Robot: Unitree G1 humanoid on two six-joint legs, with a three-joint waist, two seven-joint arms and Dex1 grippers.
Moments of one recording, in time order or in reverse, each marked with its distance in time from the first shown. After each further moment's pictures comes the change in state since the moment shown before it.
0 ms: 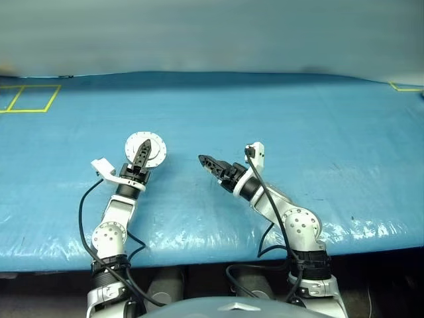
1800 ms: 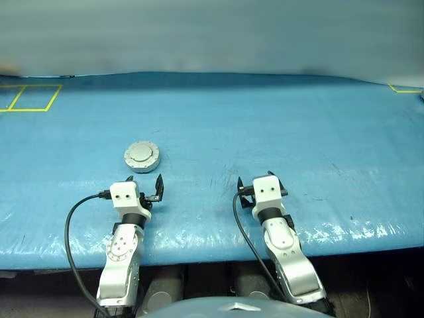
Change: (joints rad) left arm 0.408 0.011 -0.355 -0.332 0.873 -0.370 0.329; right arm 0.369 -0.025 0.183 -0.061 -0.927 -0.471 -0.232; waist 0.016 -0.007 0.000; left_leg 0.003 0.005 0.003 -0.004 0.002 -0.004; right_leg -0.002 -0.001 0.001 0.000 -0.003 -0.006
